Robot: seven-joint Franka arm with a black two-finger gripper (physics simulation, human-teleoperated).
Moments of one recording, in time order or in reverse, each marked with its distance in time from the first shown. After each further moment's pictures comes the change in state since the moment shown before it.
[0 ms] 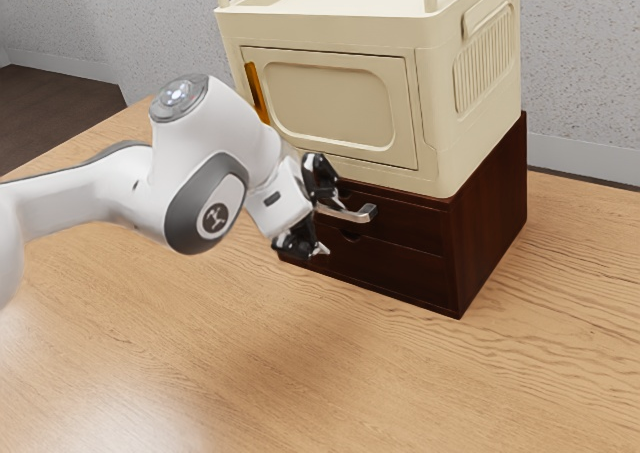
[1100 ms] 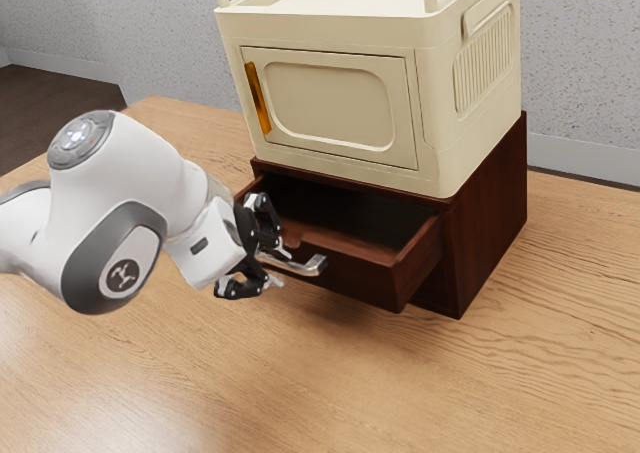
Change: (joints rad) arm 0.000 -0.354 -0.005 -0.345 0.000 -0.007 -0.052
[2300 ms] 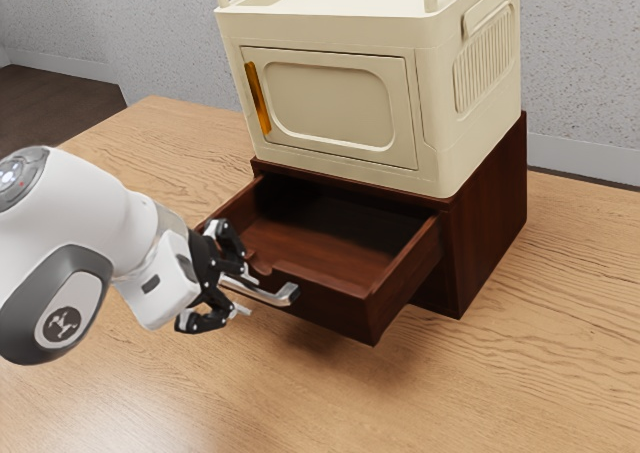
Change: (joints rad) arm 0.002 -0.200 -0.001 -0.172 0.000 -0.004 -0.032
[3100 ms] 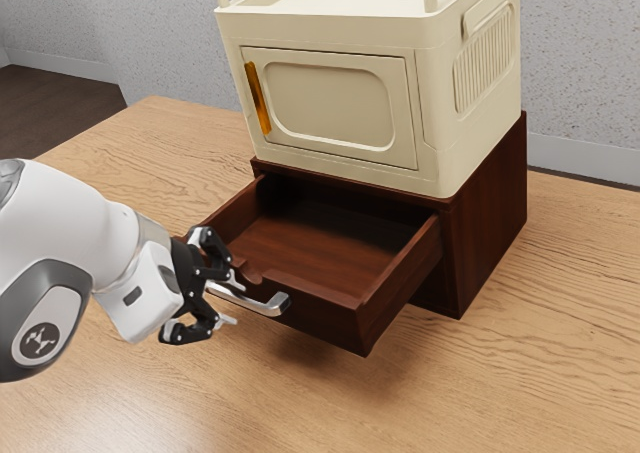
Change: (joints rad) arm 0.008 -0.068 0.001 -0.052 0.000 -0.009 -0.010
